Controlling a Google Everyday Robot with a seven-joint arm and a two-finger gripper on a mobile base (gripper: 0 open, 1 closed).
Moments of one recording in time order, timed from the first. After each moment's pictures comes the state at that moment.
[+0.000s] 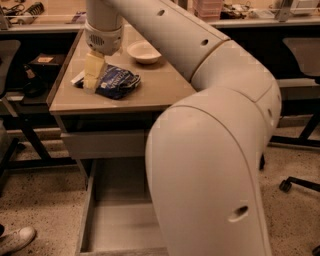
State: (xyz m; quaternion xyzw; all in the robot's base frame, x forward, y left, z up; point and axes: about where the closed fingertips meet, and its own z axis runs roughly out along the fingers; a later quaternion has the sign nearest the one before) arm 0.677 0.137 0.892 -0.59 0.80 0.04 0.12
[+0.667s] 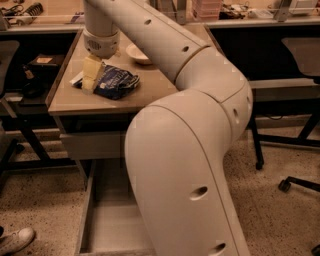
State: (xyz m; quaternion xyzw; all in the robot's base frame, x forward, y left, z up) arm 0.705 0.156 0.868 -0.58 0.80 0.04 0.12
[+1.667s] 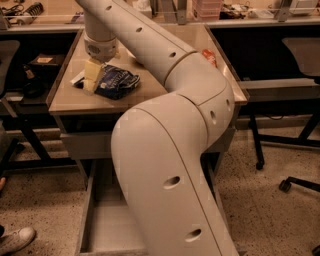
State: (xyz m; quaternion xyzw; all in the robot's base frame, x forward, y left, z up) arm 0.734 0.162 0.845 -0.58 0.81 0.03 0.12
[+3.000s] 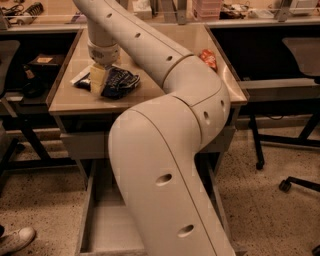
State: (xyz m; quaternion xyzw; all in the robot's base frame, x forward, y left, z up) arm 0.750 0.156 0.824 -0.58 0.81 0.01 0.12
